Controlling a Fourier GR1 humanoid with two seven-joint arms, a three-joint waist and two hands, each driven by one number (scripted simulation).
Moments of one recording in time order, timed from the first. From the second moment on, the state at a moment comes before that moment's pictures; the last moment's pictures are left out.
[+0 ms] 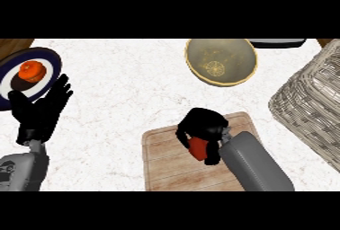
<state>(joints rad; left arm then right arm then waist) -0.22 0.26 0.15 -1.40 0.06 -0.04 0.24 -0.50 -0.09 0.41 -1.18 1.07 0.48 -0.43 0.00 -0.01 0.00</state>
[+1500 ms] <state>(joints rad) -0.19 0.26 0.15 -1.38 0.06 -0.06 0.20 -0.60 -0.01 0.54 -1.68 1.16 -0.39 1.13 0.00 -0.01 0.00</state>
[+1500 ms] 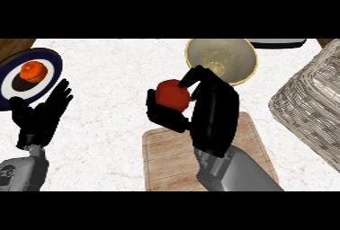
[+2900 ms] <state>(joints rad) -0.20 0.27 0.17 -1.40 0.07 -0.07 0.22 -0.87 -0.21 -0.10 -1.63 1.30 -0.01 1.06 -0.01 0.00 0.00</state>
